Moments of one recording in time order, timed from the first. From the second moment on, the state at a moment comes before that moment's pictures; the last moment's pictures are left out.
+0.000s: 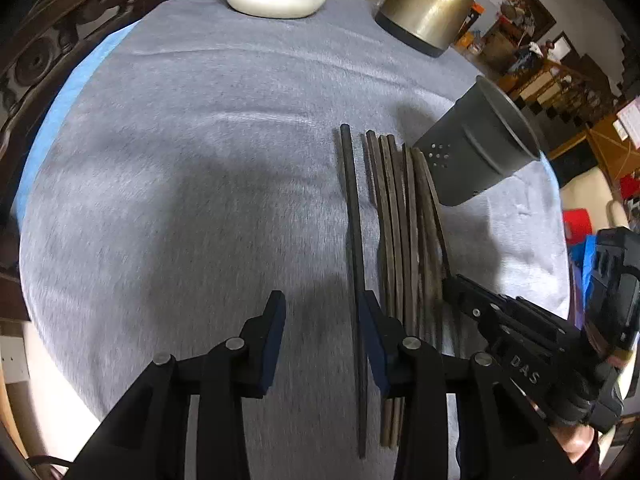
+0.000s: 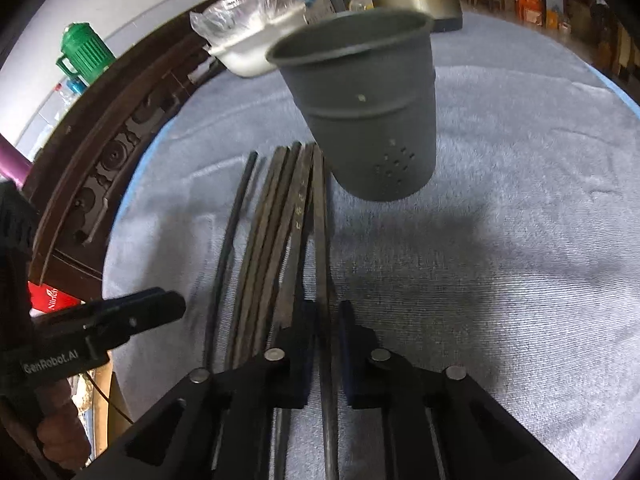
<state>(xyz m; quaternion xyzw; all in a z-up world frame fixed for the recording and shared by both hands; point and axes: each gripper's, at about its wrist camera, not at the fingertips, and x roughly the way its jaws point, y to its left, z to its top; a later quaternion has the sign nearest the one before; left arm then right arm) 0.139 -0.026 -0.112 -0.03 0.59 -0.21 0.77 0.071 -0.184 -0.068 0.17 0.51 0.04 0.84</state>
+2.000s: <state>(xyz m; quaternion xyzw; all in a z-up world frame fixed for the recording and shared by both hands) 0.145 0.028 0.011 -0.09 0.53 -0.25 0.81 0.025 -0.196 0.021 0.15 0.40 0.12 0.89</state>
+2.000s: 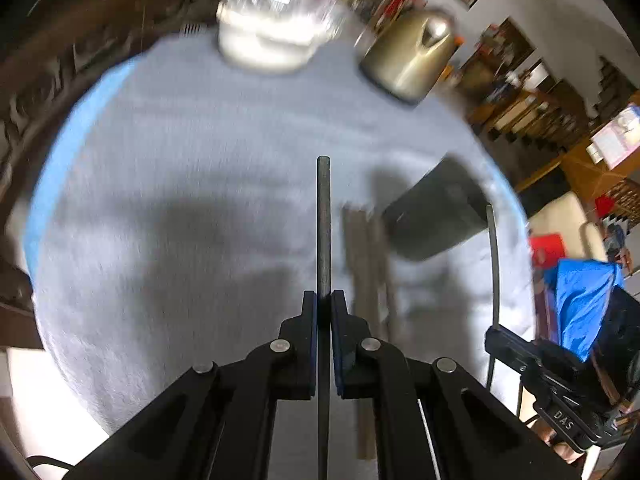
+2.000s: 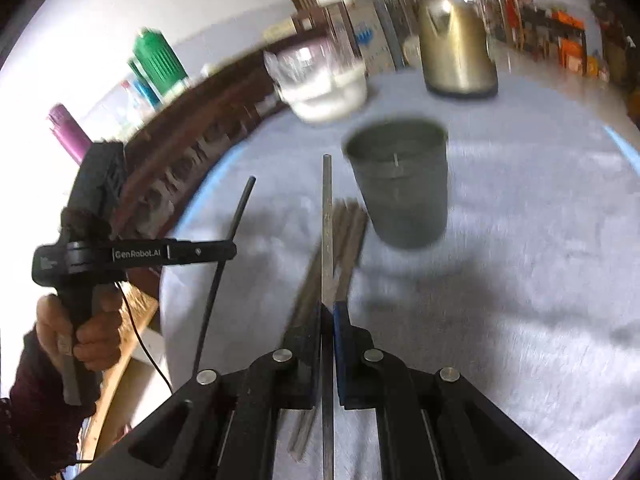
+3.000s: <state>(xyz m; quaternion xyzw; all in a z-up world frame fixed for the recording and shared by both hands) 0.202 -0.080 0.136 -0.16 0.20 -0.27 0.93 0.128 -0.243 0.087 0.16 0.06 0.00 0.98</state>
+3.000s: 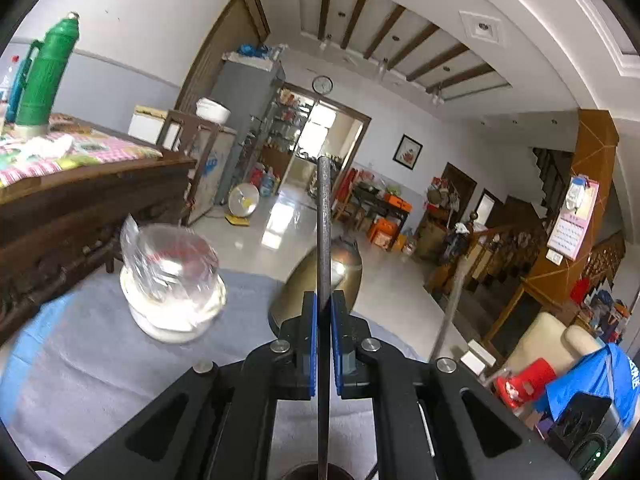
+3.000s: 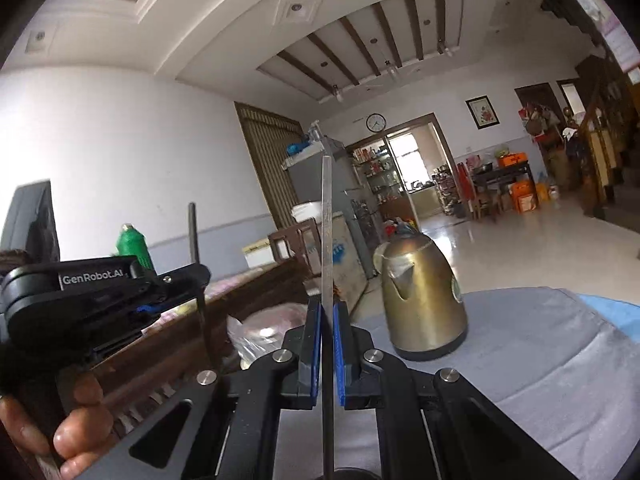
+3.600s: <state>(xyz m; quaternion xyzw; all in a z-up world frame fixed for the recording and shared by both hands) 0.170 -0.084 0.072 -0.13 0.22 -0.26 0.93 0.093 -0.233 0.056 0.13 0.10 0.00 0.99</state>
